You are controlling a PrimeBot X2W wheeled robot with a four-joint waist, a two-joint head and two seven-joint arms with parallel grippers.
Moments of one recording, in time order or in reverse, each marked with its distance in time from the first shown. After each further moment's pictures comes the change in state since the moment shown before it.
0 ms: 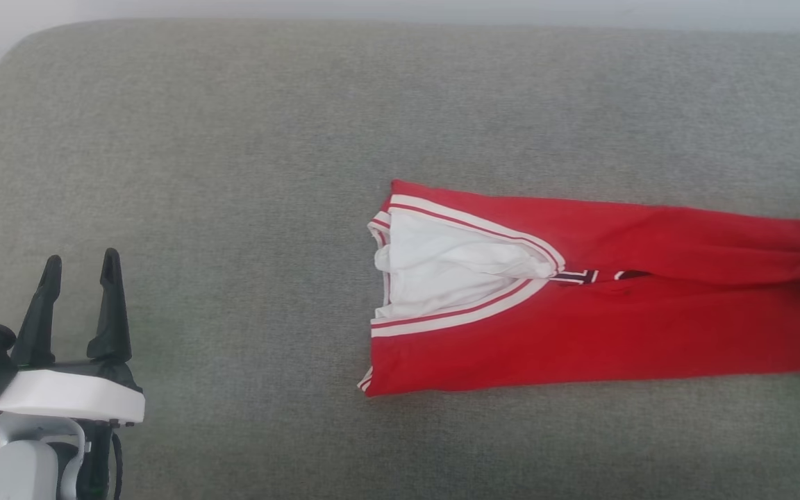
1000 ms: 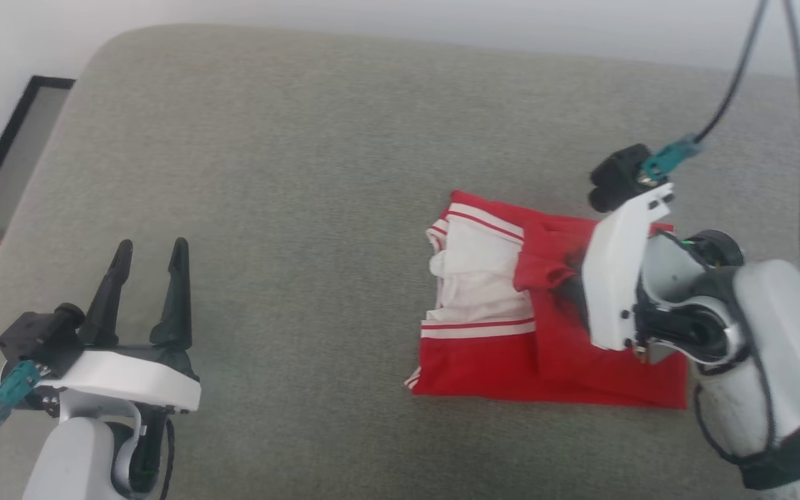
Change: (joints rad) left arm -0.062 -0.053 -0.088 0.053 0.025 -0.025 0.000; right arm -0.041 0.238 0.468 -0.352 0.159 -0.001 0.100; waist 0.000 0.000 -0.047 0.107
